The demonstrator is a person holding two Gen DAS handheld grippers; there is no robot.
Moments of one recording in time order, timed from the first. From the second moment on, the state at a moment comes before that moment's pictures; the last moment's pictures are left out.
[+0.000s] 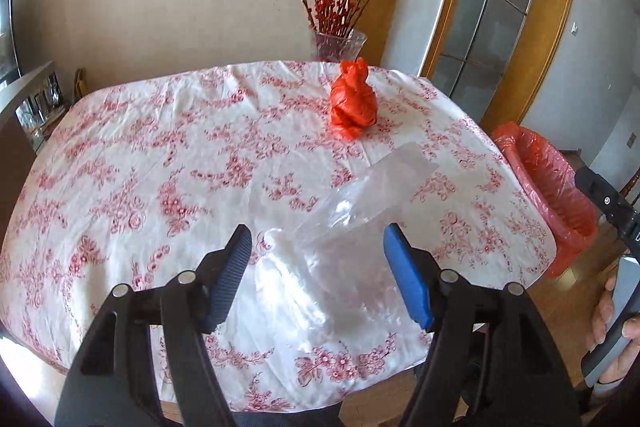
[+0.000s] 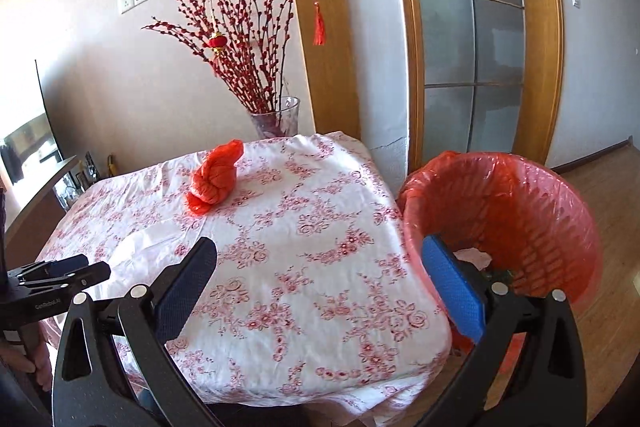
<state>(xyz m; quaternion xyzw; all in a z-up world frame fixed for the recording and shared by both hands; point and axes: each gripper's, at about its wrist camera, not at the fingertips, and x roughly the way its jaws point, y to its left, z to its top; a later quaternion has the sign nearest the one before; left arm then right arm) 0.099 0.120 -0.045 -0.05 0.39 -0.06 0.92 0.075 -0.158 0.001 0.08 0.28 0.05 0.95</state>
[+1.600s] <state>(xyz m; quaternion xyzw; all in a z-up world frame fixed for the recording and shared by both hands) 0.213 0.263 -0.033 -0.10 0.38 0.07 0.91 0.282 -0.001 -0.060 0.05 0.43 0.10 0.90</state>
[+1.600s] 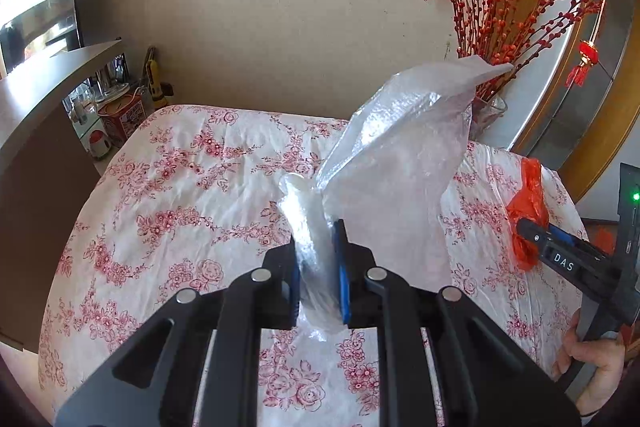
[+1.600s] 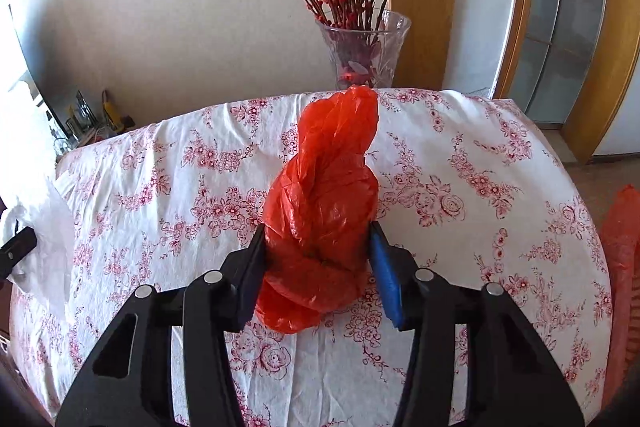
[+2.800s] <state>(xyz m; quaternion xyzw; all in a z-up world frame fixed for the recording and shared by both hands) 0.200 -0.048 -0.001 -0.02 0.38 -0.20 0.90 0.094 -0.288 0.029 0.11 0.29 -0.07 0.95</state>
